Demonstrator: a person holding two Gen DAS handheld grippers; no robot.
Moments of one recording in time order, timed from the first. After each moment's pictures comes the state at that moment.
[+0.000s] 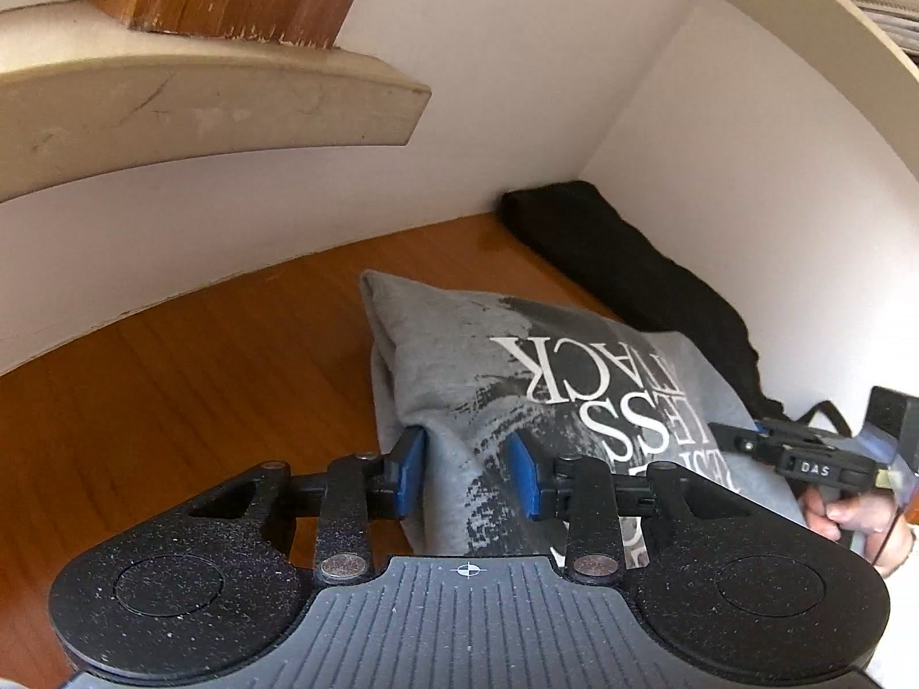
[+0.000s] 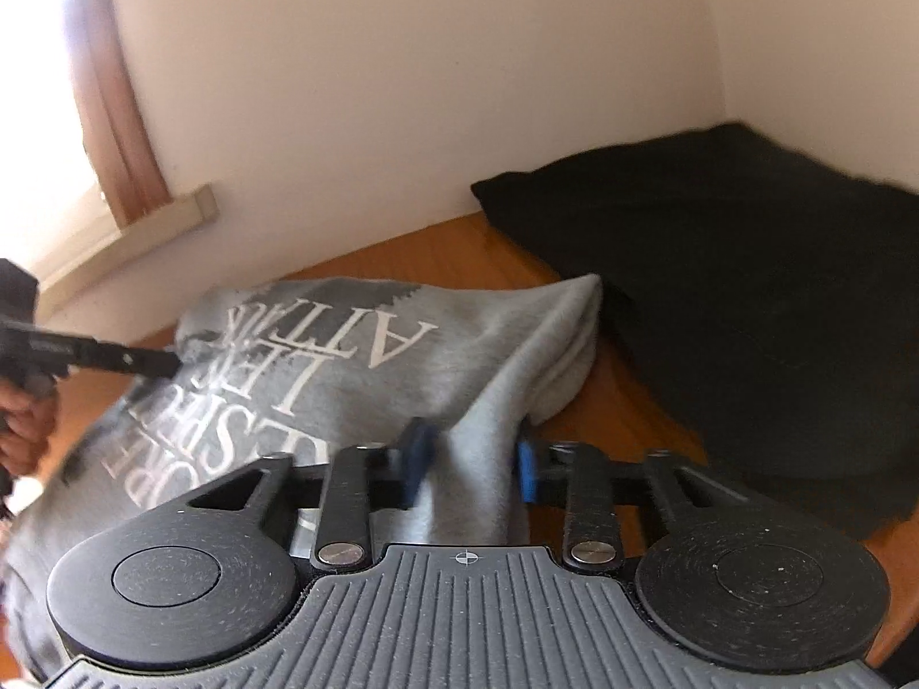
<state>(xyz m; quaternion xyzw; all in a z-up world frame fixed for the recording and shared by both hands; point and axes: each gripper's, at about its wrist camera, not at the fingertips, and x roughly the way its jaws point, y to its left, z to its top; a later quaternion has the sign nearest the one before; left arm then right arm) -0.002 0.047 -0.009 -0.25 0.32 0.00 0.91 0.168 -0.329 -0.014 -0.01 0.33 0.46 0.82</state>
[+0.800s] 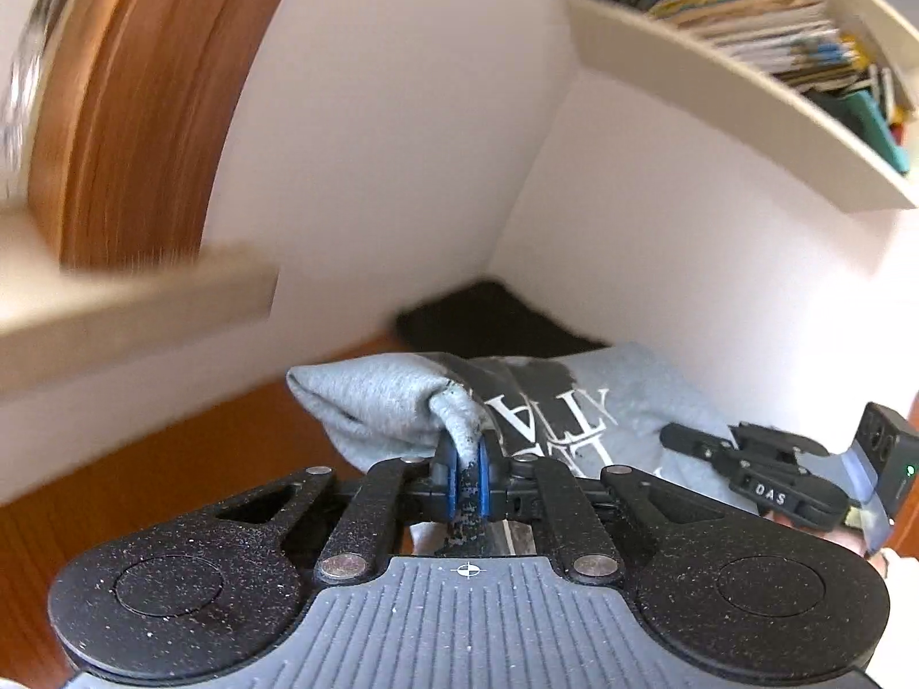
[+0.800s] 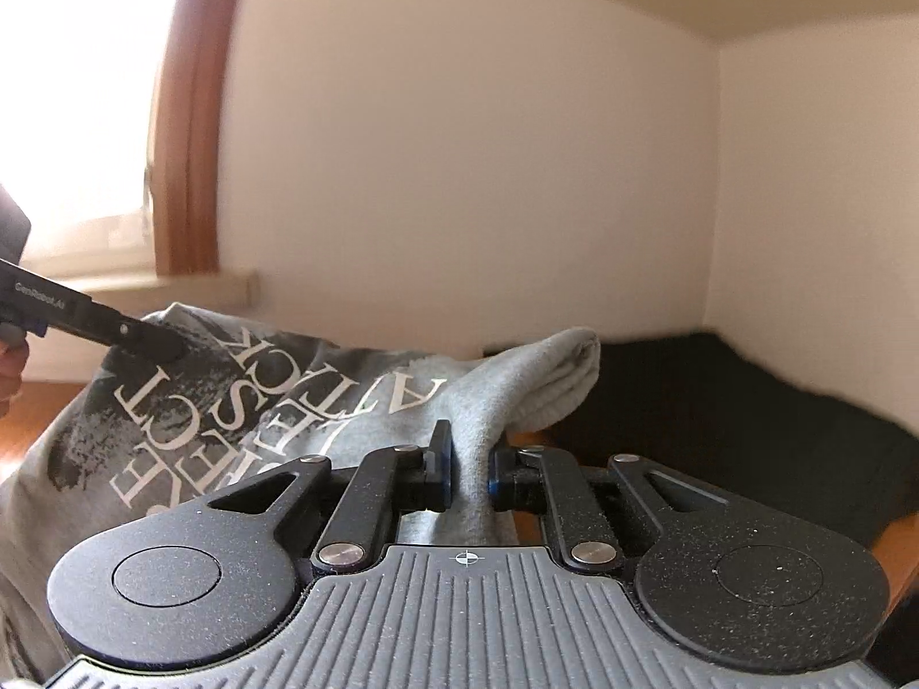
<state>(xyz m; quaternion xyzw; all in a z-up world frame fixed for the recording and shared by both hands) -0.037 0.001 0.058 -0.18 0.19 -0.03 0.96 0.093 -0.342 0.036 -0.07 0.11 0.43 0.89</state>
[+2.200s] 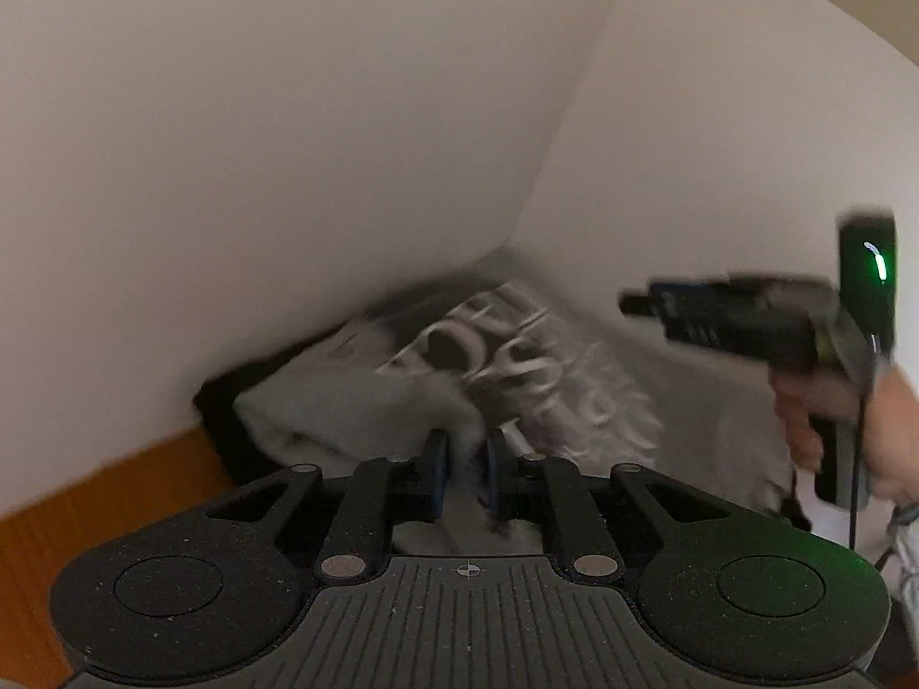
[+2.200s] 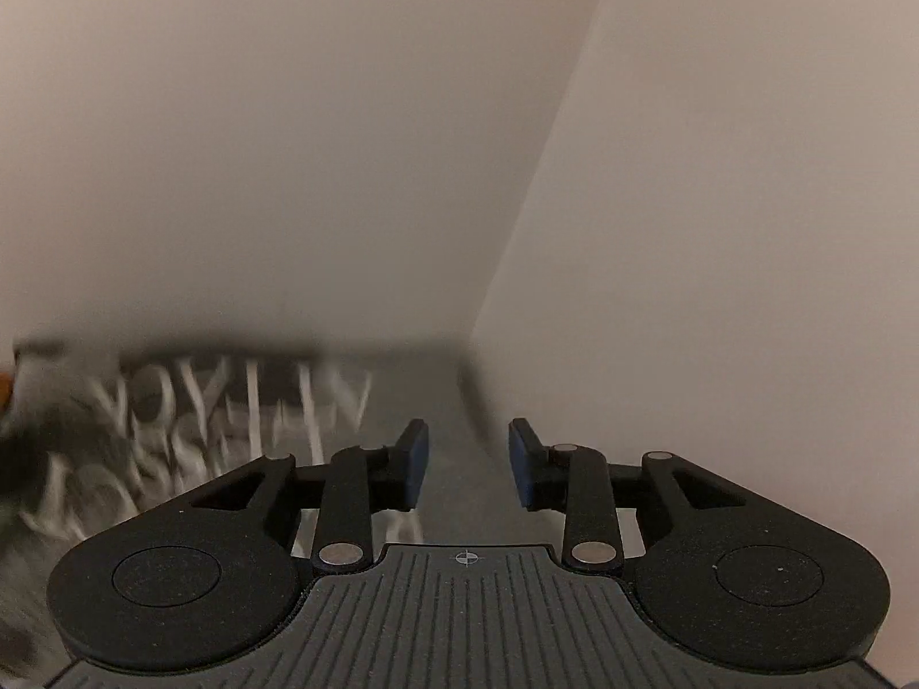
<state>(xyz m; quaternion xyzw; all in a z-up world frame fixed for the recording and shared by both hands) 0.294 -0.077 0.006 -0.21 0.25 0.04 0.94 0.502 -0.289 0.045 -0.24 0.19 0.35 0.89</state>
